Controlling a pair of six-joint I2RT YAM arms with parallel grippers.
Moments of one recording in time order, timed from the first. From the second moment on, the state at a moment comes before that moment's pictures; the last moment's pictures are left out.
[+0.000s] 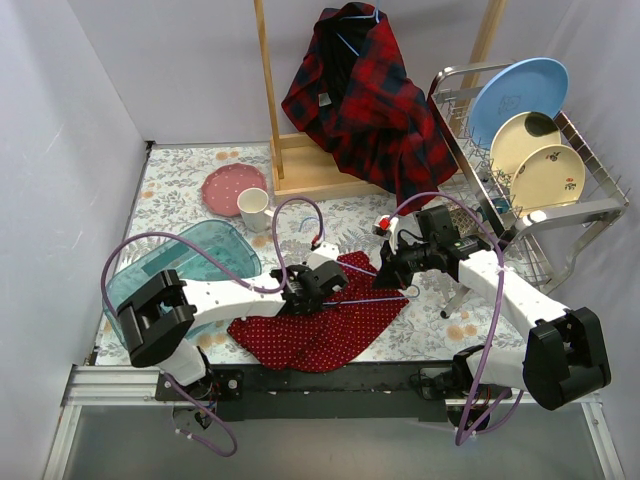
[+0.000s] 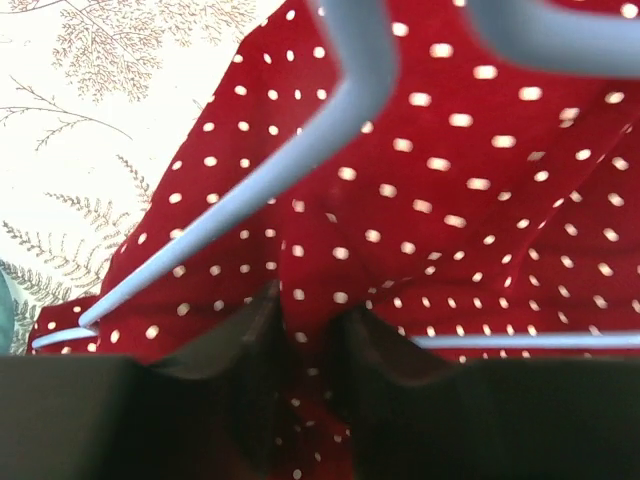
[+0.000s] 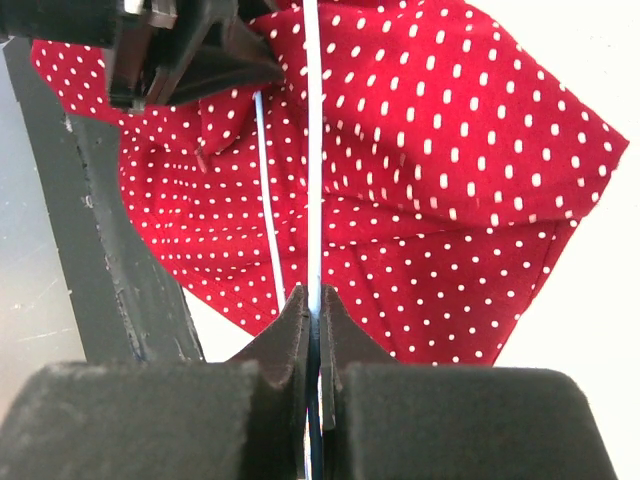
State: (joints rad) left arm -1.09 1.54 0.91 -0.45 -0.50 -0.60; right arm 0.41 1.23 0.79 -0.53 -0.83 -0.37
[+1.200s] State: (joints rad) left arm -1.07 1.00 0.86 -0.44 0.43 -0.55; right arm 0.44 1.22 0.79 -0.53 -0.89 -0.41
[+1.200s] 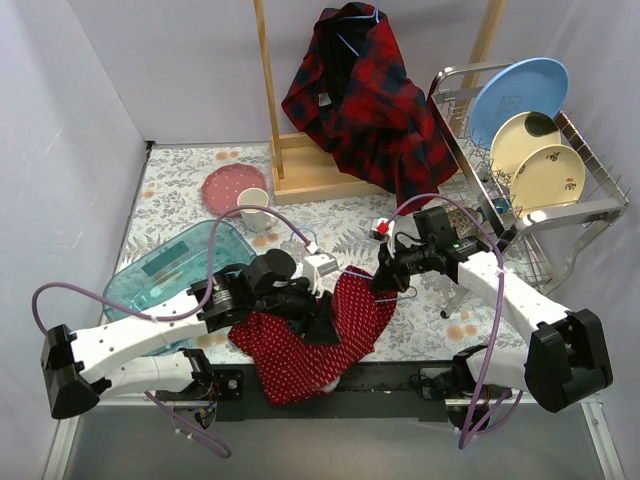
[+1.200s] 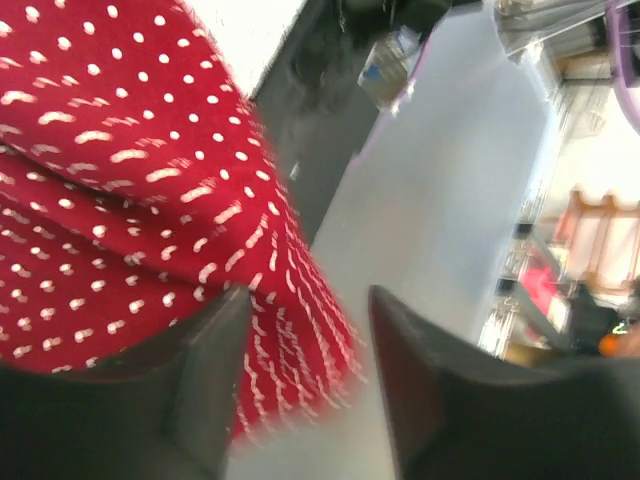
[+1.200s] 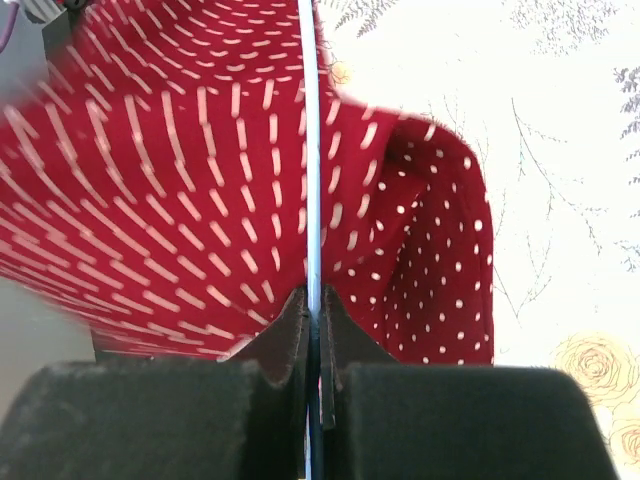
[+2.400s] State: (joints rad) left arm -1.43 1.80 1.29 -0.53 -0.72 -0.94; right arm 0.45 1.21 0.80 -0.51 -0.85 -0.34
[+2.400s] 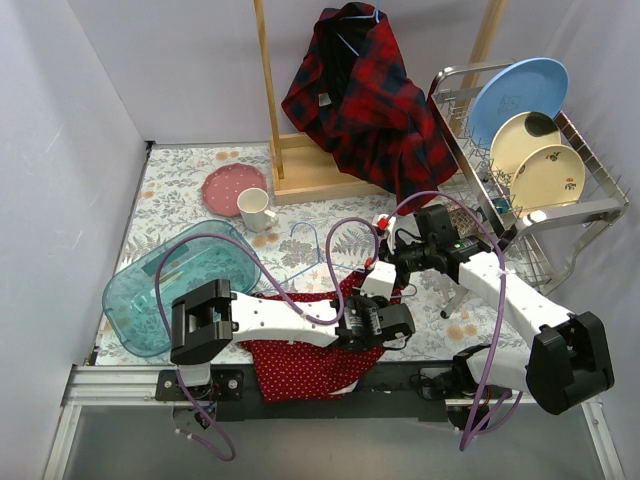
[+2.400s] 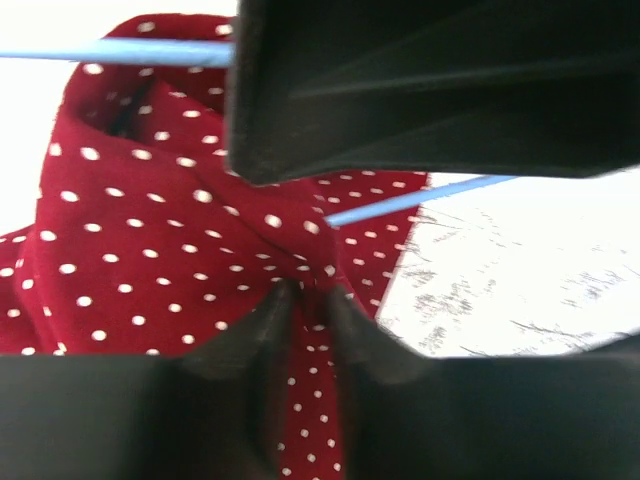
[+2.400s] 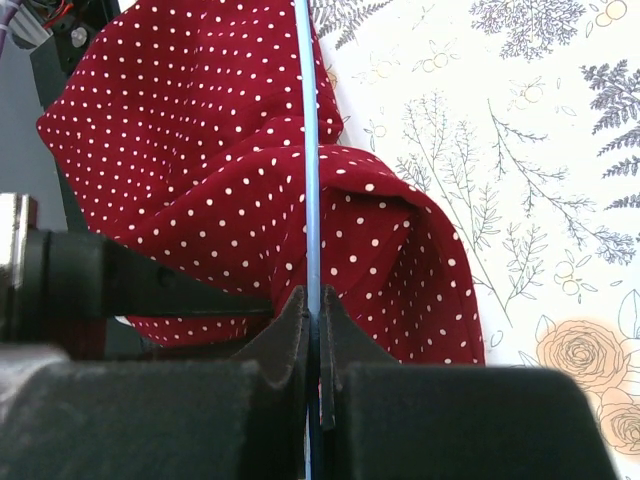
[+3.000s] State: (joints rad) left arm -1.46 1.57 1.12 -0.24 -0.40 -0.69; right arm 0.46 1.21 0.80 -0.51 -0.85 -0.35
